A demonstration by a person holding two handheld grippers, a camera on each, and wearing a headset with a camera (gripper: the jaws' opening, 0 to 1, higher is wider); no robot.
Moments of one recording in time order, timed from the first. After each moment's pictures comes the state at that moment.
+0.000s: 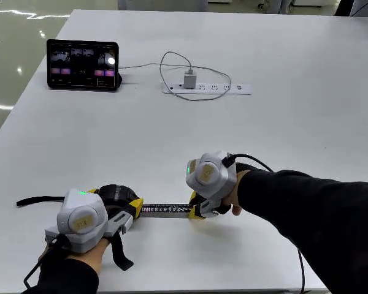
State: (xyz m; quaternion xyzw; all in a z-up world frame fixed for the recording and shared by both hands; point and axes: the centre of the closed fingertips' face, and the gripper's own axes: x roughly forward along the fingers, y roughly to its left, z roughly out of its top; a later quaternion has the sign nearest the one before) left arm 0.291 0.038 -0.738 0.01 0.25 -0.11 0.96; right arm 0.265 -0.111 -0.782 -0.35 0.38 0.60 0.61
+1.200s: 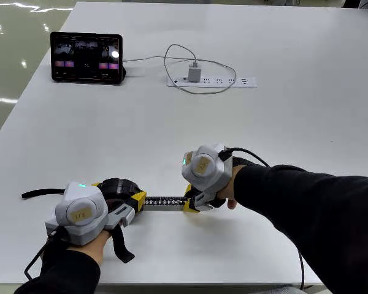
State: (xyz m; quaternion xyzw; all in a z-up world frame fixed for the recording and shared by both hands) left arm 0.290 0.041 -0.737 -0.01 0.25 -0.11 0.96; right arm 0.267 -0.091 -0.782 -0.33 0.37 0.60 0.62
